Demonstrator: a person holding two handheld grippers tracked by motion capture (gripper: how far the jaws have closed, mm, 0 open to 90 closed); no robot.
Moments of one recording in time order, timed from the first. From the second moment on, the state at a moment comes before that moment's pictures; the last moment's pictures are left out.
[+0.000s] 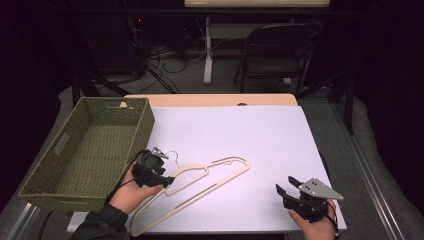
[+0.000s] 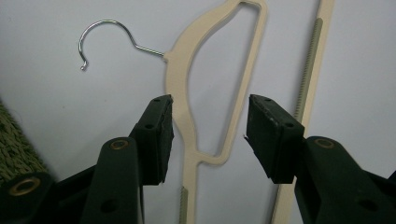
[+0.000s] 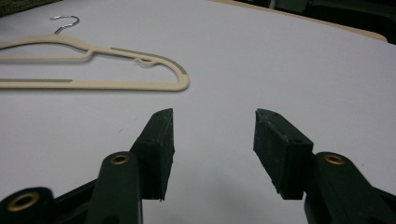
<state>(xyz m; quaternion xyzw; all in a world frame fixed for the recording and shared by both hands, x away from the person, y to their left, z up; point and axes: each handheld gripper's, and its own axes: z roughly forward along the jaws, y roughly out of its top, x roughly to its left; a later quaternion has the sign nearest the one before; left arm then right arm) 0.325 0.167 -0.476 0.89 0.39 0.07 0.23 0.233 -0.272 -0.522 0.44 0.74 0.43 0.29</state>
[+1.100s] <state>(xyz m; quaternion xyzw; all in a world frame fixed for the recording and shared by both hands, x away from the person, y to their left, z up) 0.325 0.173 -0.480 0.88 0.40 0.08 0.24 0.297 -0.137 -0.450 0.14 0.93 0.29 0.16</state>
